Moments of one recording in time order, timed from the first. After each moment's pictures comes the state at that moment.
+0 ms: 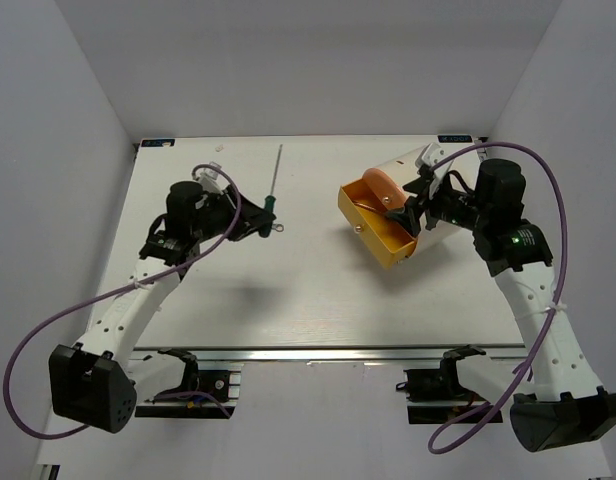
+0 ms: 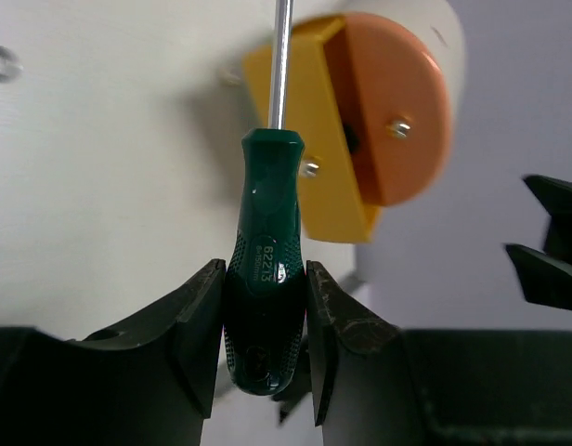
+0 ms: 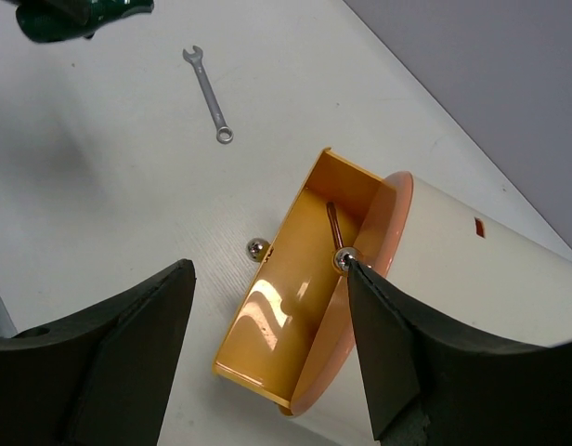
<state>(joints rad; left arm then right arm) -0.24 1.12 0.91 -0.21 0.49 -0.85 0.22 1.02 1.20 -0.52 -0.70 -0.42</state>
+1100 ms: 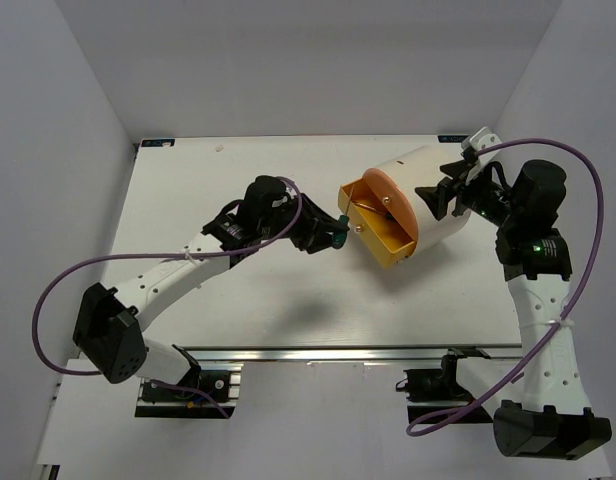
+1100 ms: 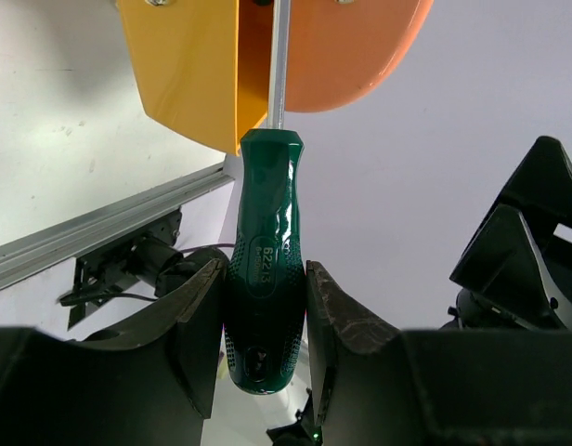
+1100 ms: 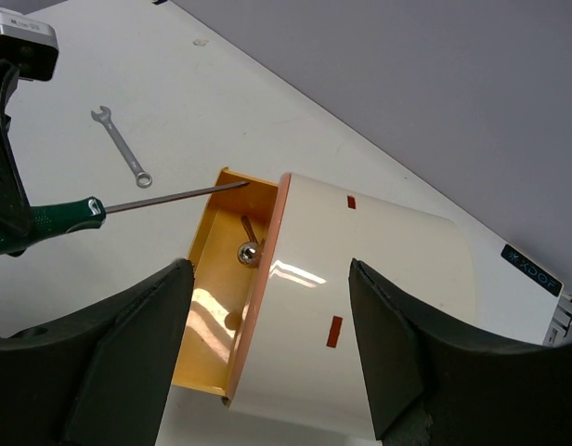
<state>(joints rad) -0.71 1.40 1.14 -0.22 0.41 -1.49 0.00 0.96 1.19 -0.39 -0.71 -0.29</state>
